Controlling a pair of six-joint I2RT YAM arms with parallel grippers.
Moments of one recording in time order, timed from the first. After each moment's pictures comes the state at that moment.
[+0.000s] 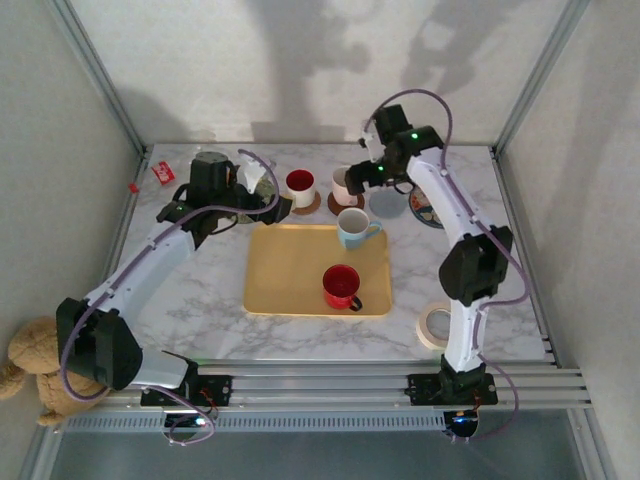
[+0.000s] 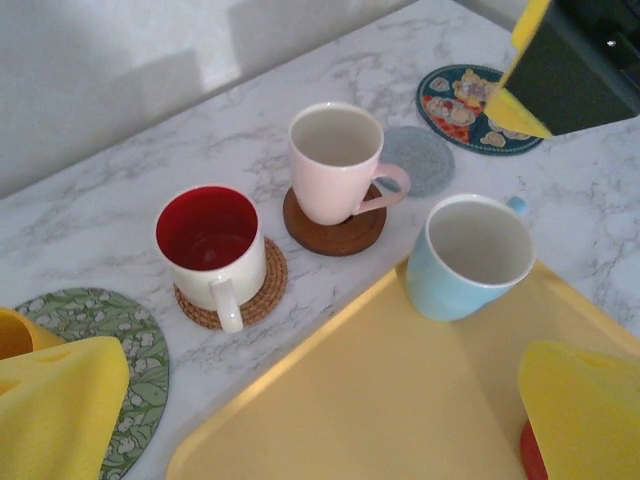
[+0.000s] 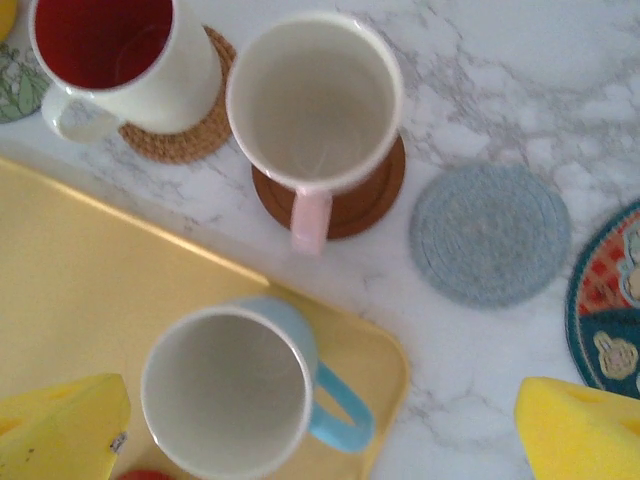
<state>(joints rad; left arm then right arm) -0.30 1.39 1.19 -0.31 0.39 0.15 0.38 1.97 2.04 -1.16 -0.09 -0.02</state>
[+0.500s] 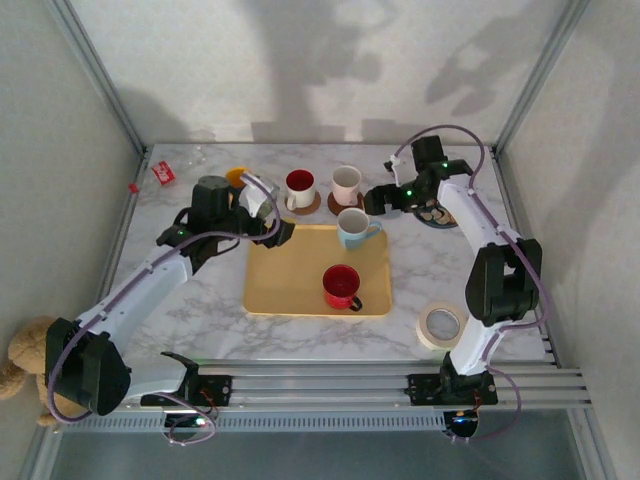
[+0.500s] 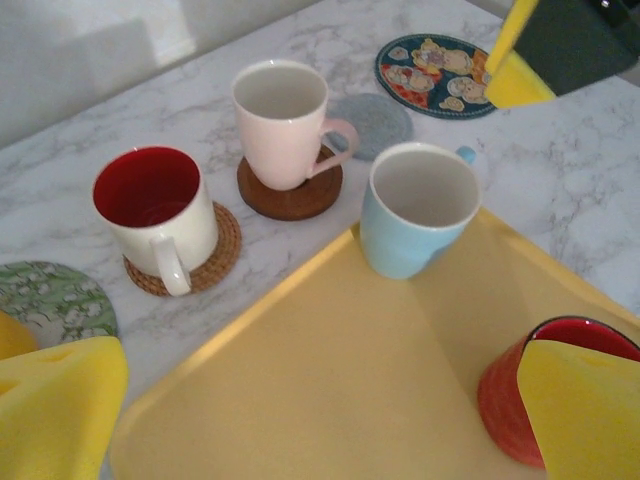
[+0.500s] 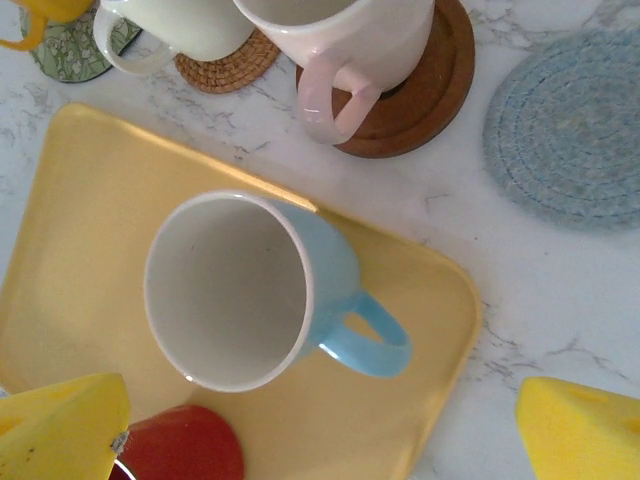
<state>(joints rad) -0.35 1.26 0.98 -0.24 0.39 0.14 0.22 1.78 1.55 -0.88 -0.44 -0.03</state>
